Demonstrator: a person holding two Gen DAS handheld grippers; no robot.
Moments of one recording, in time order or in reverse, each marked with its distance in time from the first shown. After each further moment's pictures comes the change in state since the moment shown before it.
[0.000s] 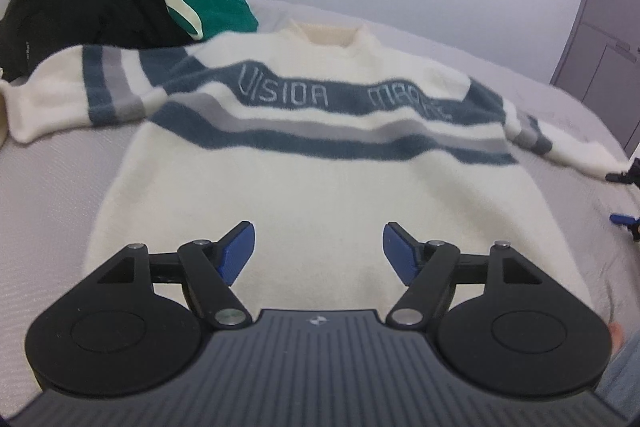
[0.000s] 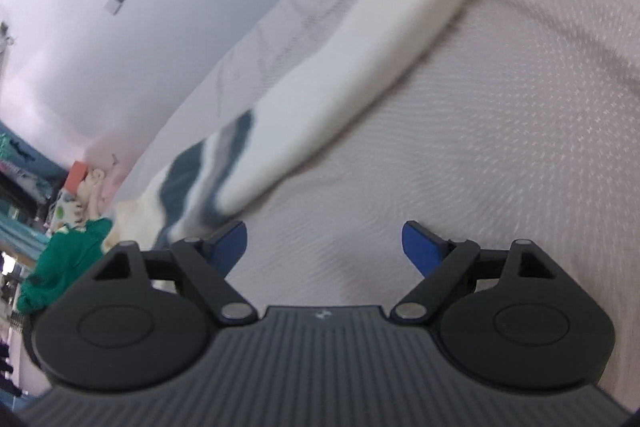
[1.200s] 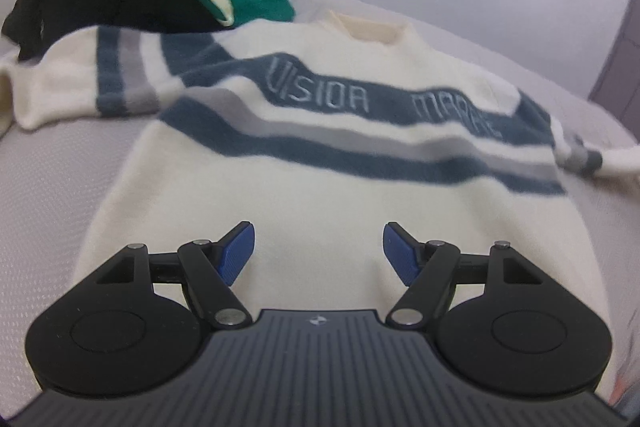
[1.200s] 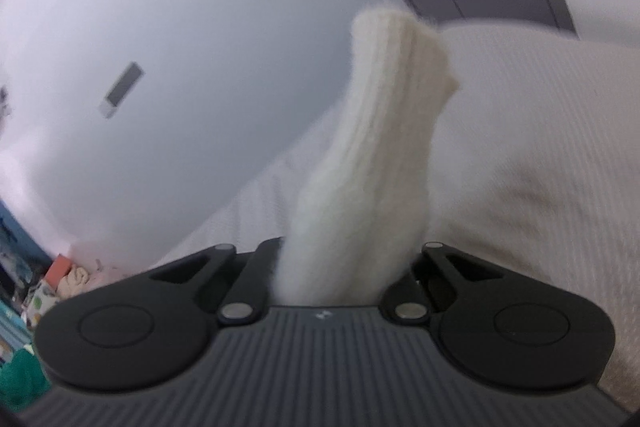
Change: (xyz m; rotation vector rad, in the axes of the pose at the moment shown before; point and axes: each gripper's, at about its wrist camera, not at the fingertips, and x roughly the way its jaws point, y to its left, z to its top) left arm 0.040 0.019 0.023 -0.121 0.005 0.081; right arm 0.079 0.009 0.167 -0.085 -0.382 0.024
